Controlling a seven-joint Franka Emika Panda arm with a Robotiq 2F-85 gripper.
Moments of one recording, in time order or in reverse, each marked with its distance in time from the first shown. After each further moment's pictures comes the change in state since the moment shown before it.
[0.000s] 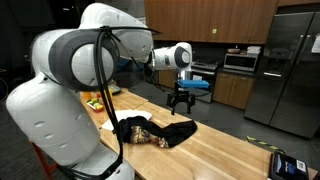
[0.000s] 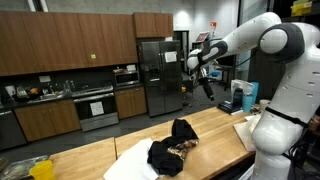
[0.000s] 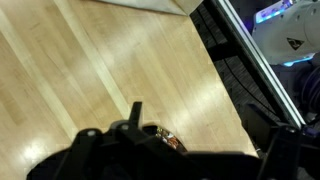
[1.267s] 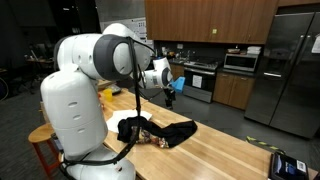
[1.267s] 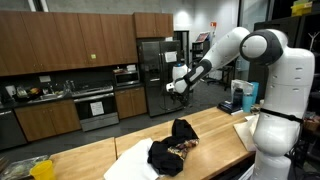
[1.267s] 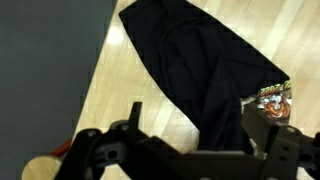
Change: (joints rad) arm 0.069 0.197 0.150 -0.099 -0.036 0.852 -0.491
